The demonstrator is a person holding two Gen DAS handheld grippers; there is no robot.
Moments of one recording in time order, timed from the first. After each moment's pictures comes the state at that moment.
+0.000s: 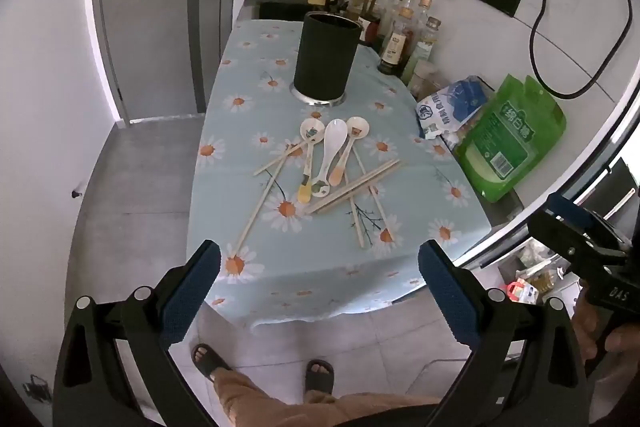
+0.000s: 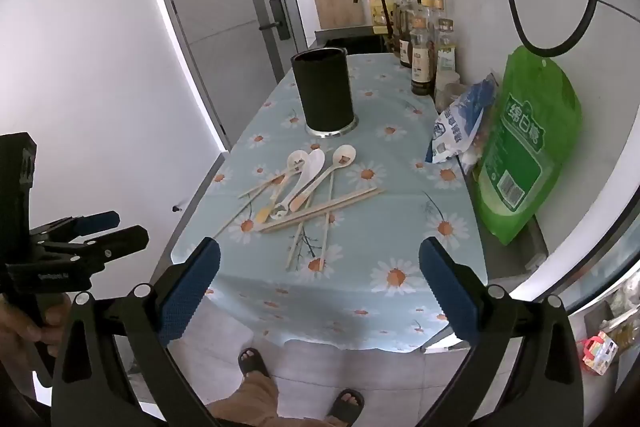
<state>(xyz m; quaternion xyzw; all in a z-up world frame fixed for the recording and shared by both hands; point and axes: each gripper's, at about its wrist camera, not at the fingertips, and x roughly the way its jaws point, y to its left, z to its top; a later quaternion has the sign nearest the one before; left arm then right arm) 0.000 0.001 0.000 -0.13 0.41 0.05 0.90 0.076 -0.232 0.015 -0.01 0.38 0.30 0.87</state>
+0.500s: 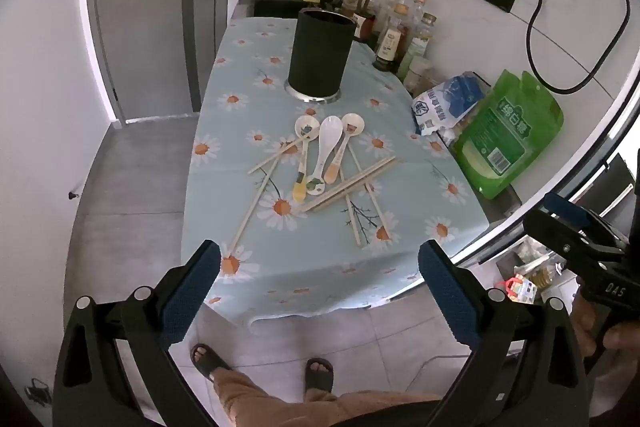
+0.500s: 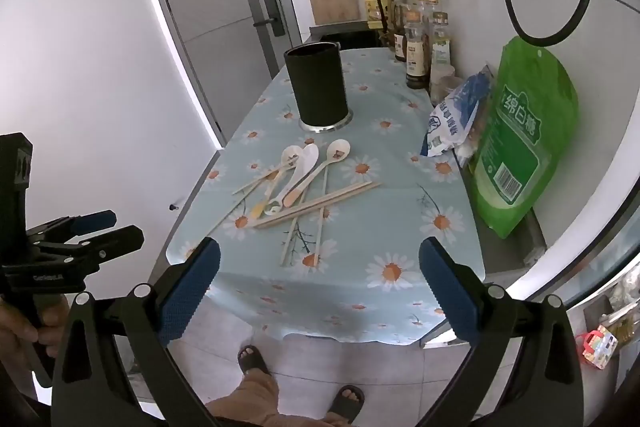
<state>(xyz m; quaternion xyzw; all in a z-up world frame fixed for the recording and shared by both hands) 0.006 0.000 -0.007 -0.13 0.42 0.05 0.90 0.081 -0.233 0.008 -0.01 0.39 0.30 0.87</state>
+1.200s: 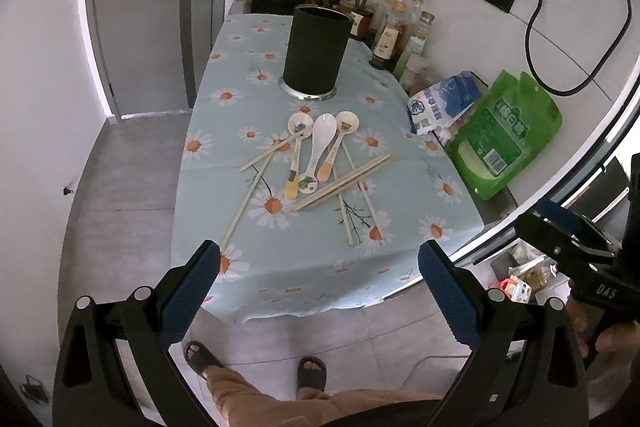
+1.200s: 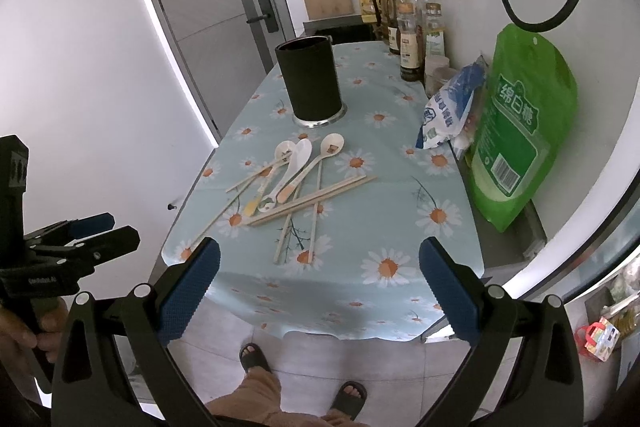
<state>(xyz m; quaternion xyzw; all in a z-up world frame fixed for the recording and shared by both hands) 0.009 -0.009 -0.005 -0.13 0.42 0.04 0.90 0.086 -0.240 0.003 0.00 0.40 0.29 0.87</state>
